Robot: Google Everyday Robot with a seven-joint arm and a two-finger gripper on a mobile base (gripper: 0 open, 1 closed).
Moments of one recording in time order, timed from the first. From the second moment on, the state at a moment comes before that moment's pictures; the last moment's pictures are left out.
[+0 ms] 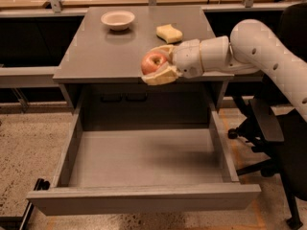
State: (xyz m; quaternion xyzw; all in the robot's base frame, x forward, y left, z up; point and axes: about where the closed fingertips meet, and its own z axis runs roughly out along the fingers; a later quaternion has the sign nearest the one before) arm 0.630 0.002 0.895 -0.59 0.56 0.29 0.50
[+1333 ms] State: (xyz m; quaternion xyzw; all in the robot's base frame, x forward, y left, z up) arm 0.714 -0.033 0.902 -0.54 0.62 0.24 0.51
